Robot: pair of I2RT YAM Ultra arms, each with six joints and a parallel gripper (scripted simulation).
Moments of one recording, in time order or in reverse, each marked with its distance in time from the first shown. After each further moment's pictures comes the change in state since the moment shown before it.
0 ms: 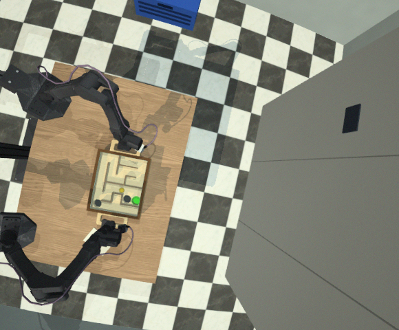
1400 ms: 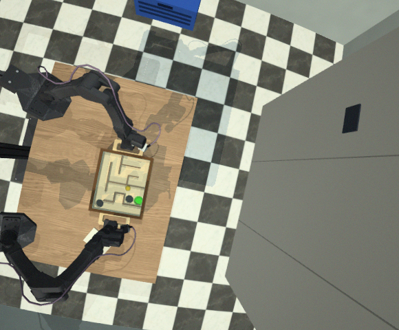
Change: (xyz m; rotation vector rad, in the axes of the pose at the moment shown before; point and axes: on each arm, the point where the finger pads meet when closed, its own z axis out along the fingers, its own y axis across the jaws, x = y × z) left arm -0.014 0.005 0.001 0.025 0.008 -0.007; right arm -0.016 0.005 -0.009 0.005 -0.002 0.002
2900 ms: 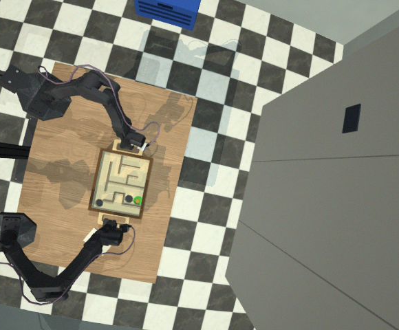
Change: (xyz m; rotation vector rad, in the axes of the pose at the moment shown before) left arm 0.003 0.001 0.005 0.017 -0.020 0.005; right arm 0.004 0.001 0.000 0.017 -0.007 -0.002
